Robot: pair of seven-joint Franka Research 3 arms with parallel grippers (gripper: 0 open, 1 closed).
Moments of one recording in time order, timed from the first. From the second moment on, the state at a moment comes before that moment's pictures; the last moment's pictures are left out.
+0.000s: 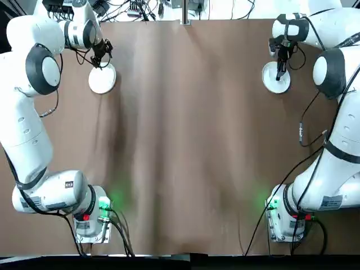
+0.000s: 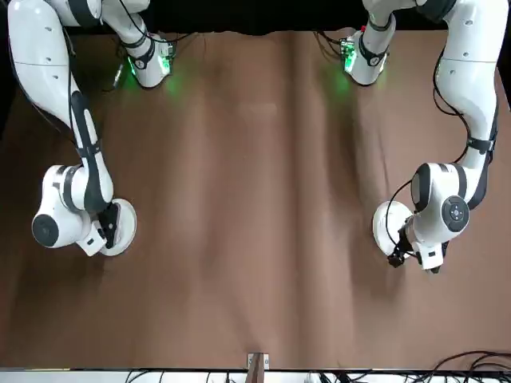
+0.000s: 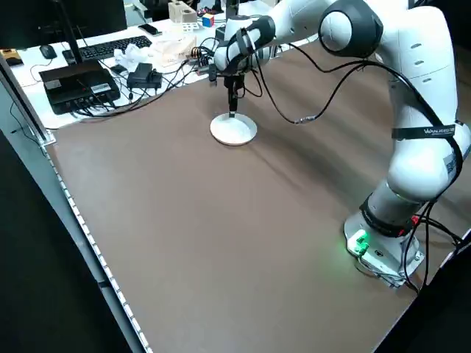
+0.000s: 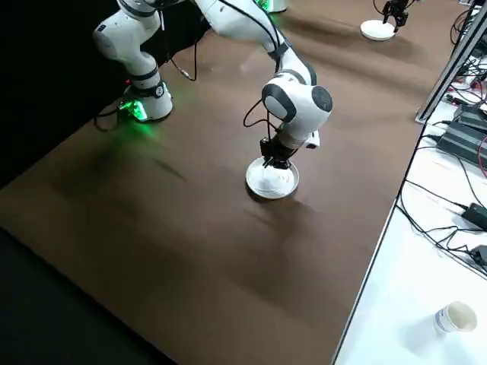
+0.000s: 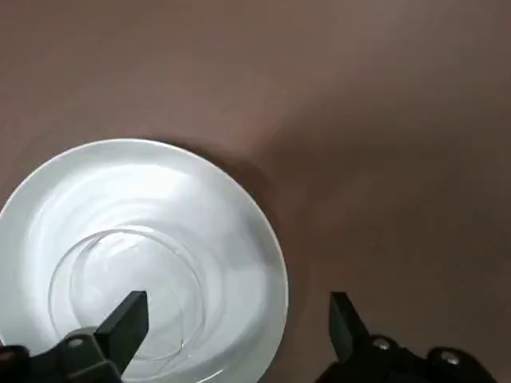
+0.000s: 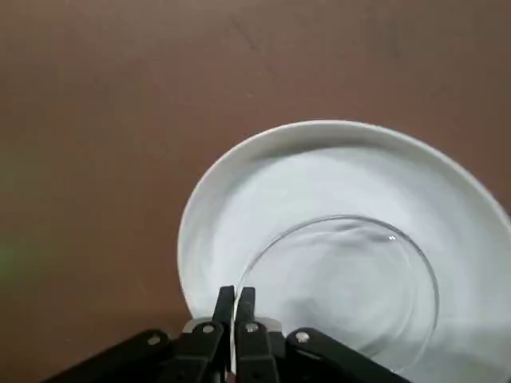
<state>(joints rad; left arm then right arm) 0.10 0.63 -0.13 -1.72 0.15 2.36 -0.98 0.05 0.63 -0.14 -1.69 0.00 1.93 -1.44</state>
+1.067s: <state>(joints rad) 0.10 0.29 -0.27 -1.72 0.15 2.14 -0.49 0.04 0.60 -0.15 -1.49 0.02 1.79 -1.37</state>
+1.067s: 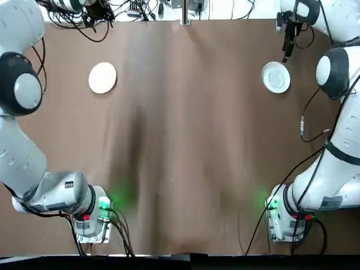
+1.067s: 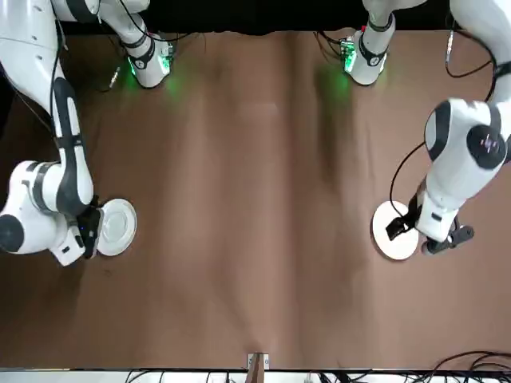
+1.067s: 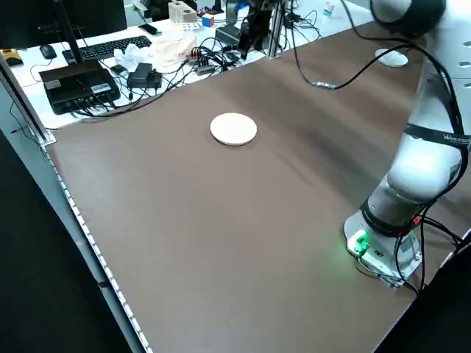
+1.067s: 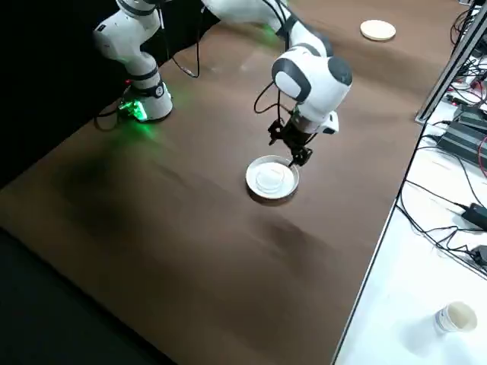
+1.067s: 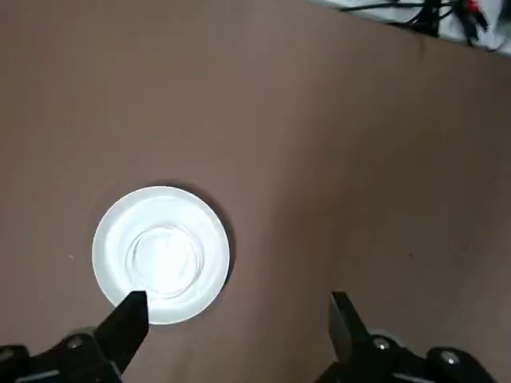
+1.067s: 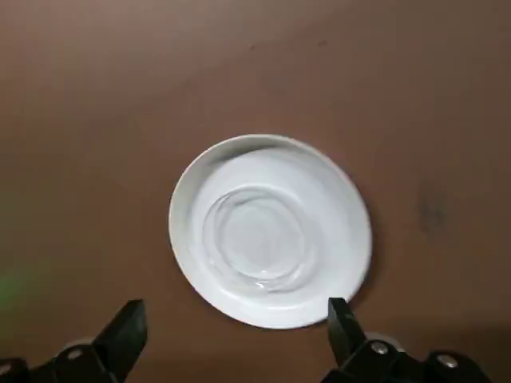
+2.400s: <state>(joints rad) -0.06 -0.04 0.02 -1.54 0.07 1.70 0.11 0.03 0.38 -0.15 -1.29 0.18 1.63 -0.21</state>
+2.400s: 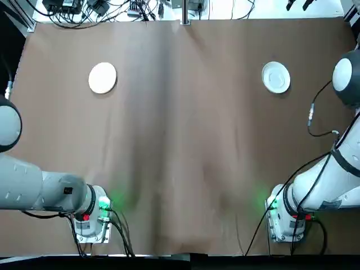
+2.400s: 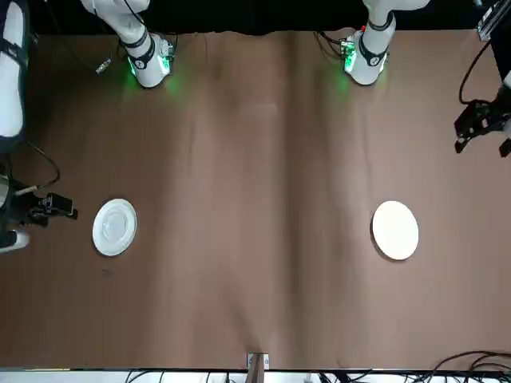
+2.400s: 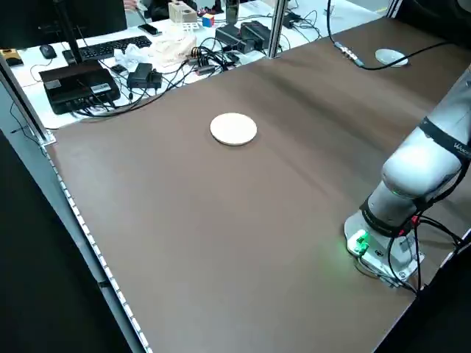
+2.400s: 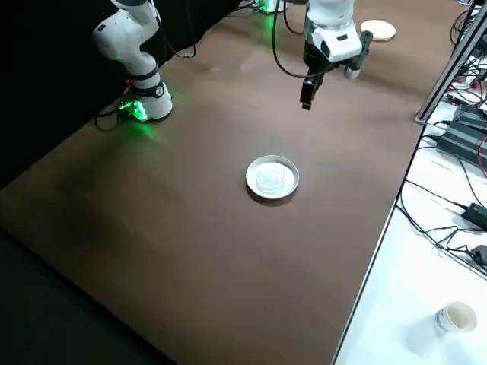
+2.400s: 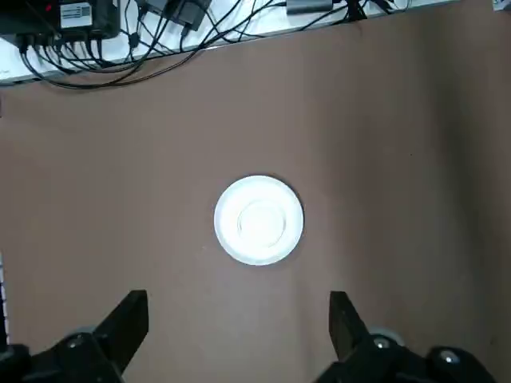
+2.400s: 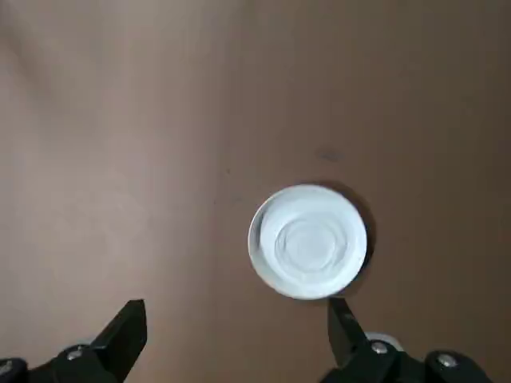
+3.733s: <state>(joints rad) -0.10 -0.02 0.02 -1.55 0.02 1.60 -0.02 0.01 0.02 -0.09 -1.44 0.09 1.47 -0.01</state>
